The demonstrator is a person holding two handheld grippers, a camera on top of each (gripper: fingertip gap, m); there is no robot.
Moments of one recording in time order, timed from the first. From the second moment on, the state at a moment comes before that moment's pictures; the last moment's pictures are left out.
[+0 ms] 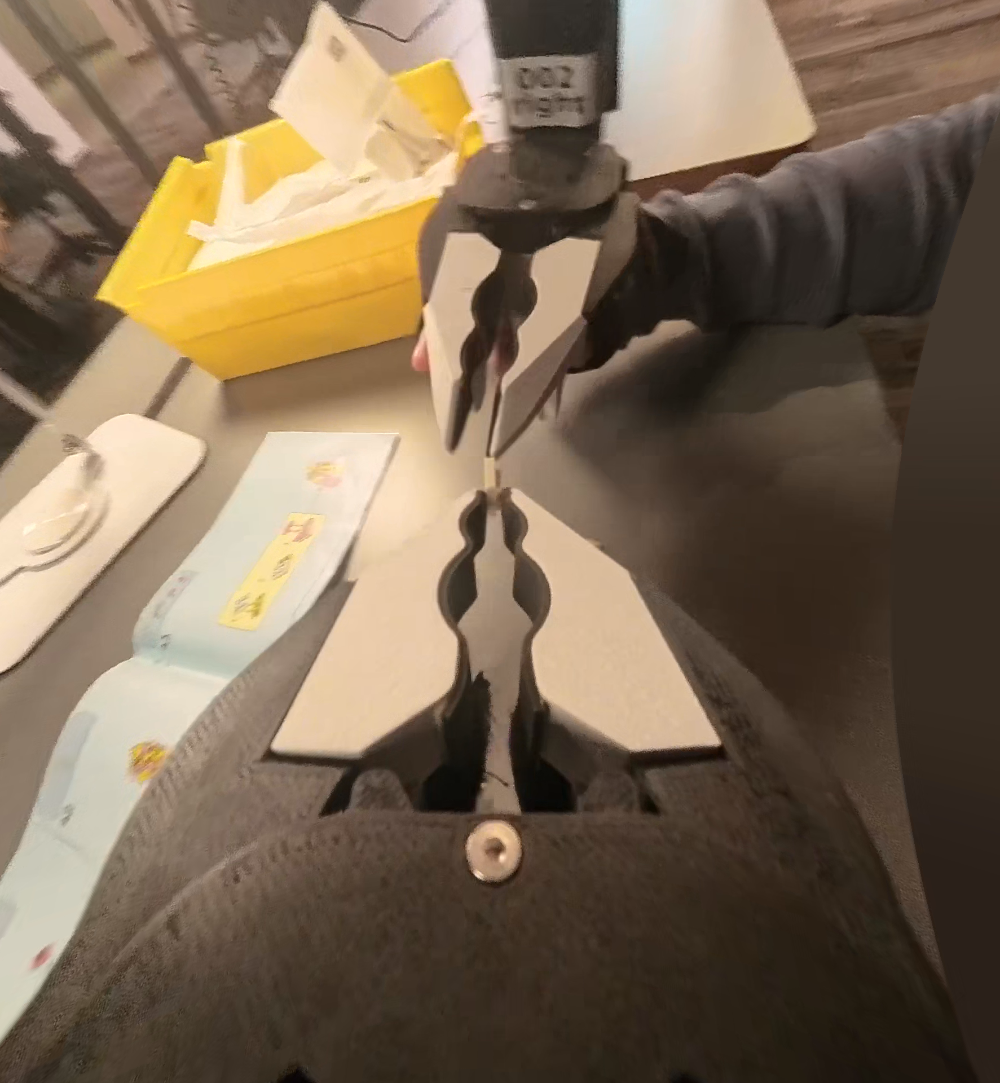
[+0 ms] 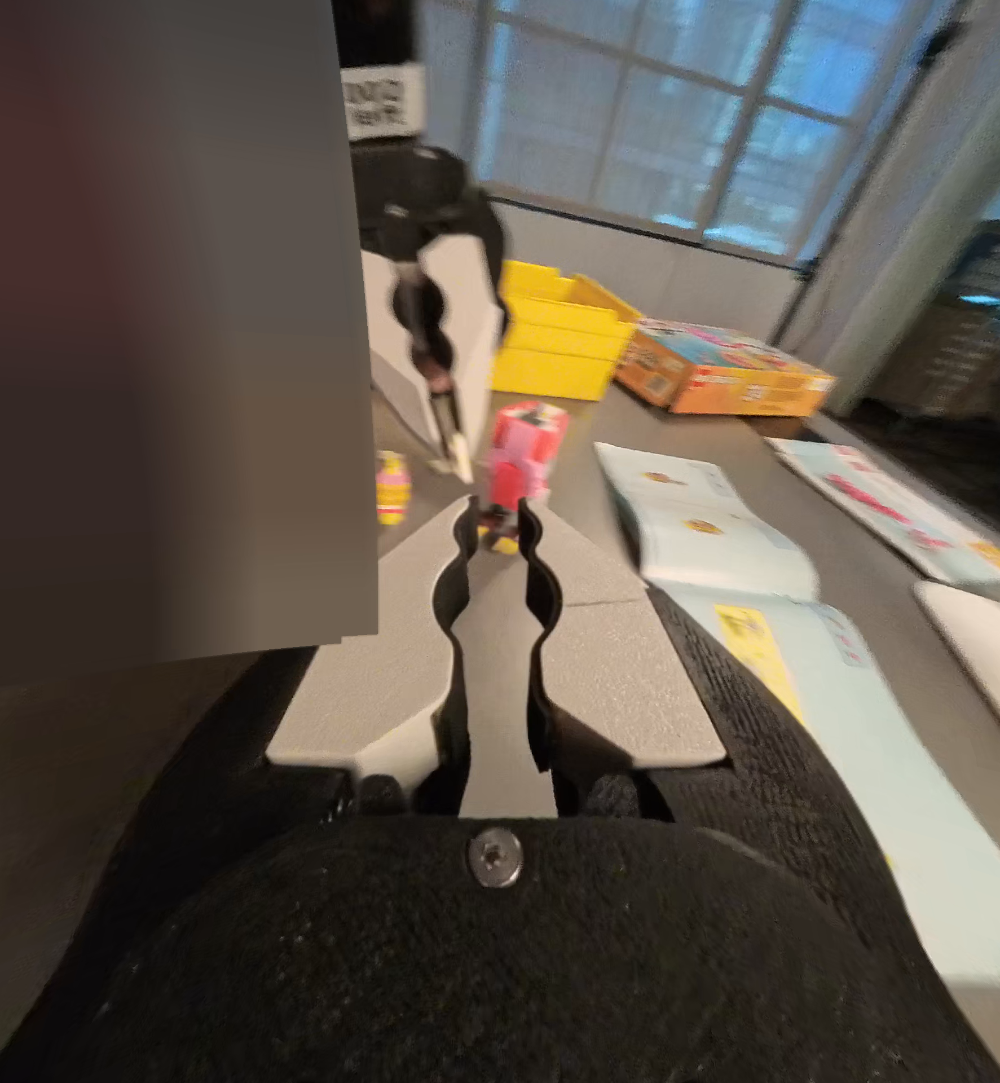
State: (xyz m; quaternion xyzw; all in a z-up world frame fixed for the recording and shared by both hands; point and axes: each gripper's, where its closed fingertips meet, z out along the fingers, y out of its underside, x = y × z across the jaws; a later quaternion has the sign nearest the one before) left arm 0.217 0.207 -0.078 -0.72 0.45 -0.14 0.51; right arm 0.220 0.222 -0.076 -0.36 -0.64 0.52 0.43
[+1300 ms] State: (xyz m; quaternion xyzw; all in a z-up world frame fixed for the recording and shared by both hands) left arm 0.149 0.164 -0.069 -0.60 0.41 -0.03 0.68; right arm 0.250 0.321 -0.100 -0.66 -0.36 0.18 0.64
